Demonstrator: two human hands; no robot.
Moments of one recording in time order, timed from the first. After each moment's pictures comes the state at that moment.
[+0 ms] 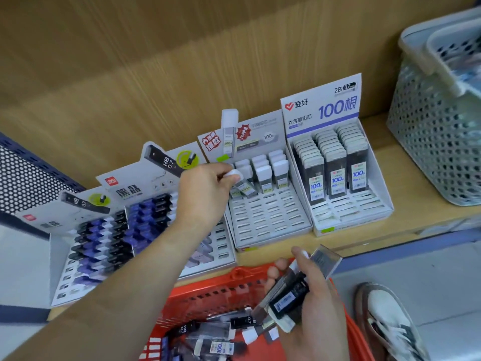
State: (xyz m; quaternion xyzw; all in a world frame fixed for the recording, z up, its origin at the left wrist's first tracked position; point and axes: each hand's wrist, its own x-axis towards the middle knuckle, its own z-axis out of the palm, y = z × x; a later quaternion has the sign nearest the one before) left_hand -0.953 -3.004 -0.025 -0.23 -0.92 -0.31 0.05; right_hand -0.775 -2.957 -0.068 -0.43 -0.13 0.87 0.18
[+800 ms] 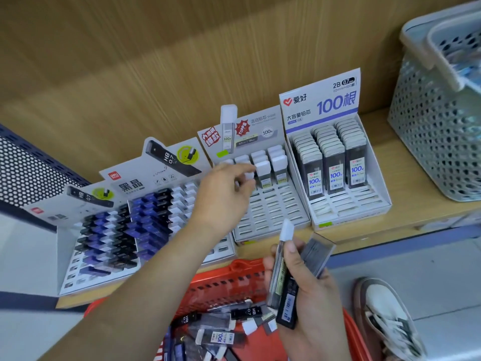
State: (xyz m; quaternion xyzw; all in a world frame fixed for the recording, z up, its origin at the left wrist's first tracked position) left_hand -0.930 -2.992 -0.030 -0.25 -0.92 -0.31 -0.04; right_hand -0.765 -2.947 -0.050 -0.33 -0.18 0.91 0.16
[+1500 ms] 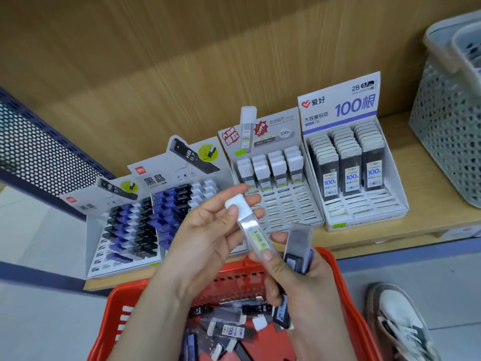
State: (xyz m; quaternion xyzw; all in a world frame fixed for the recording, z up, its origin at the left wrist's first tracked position) left_hand -0.867 -3.052 0.000 -0.04 -0.61 -0.74 -0.28; right_hand -0.769 -2.958 -0.049 -0.27 -0.38 0.88 0.12
